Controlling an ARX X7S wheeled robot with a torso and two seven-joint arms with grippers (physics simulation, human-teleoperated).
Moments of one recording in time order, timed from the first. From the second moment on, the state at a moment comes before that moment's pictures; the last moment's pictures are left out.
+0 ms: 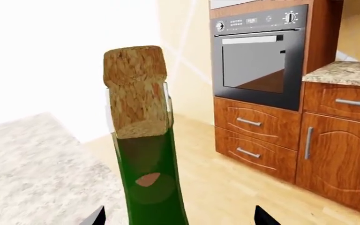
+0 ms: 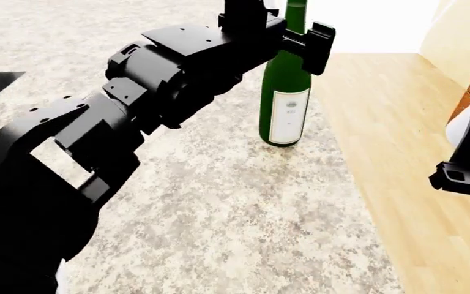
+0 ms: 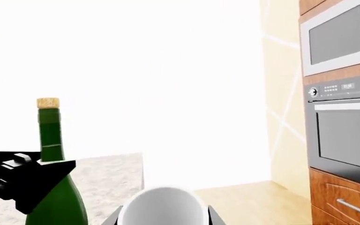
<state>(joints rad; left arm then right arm) -1.67 -0.01 1.23 -0.83 -1.29 -0.30 0.02 0.37 0.80 0.54 -1.03 1.53 0.92 0.97</state>
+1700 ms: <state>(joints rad) -1.91 -0.01 1.59 -0.98 -1.61 -0.17 0.09 0.15 0.93 0.37 -1.04 1.37 0.55 0.99</state>
